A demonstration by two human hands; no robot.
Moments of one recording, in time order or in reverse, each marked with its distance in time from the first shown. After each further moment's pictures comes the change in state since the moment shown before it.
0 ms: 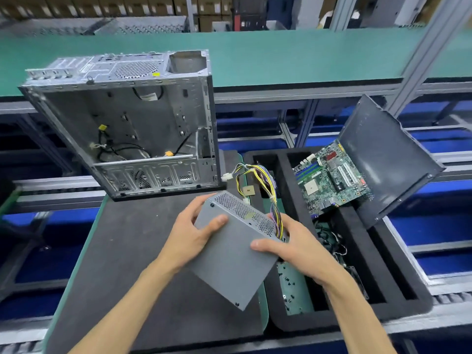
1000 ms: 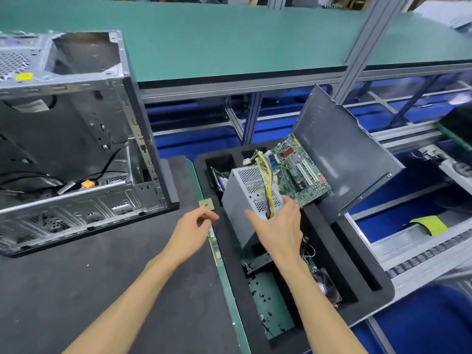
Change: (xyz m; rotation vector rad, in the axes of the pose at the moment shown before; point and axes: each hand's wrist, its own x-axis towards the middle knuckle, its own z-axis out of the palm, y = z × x) left_hand 0.146 -0.075 0.070 0.277 -0.262 -0.190; right_hand 0.116 0.047 -0.023 -0.350 0.857 0.306
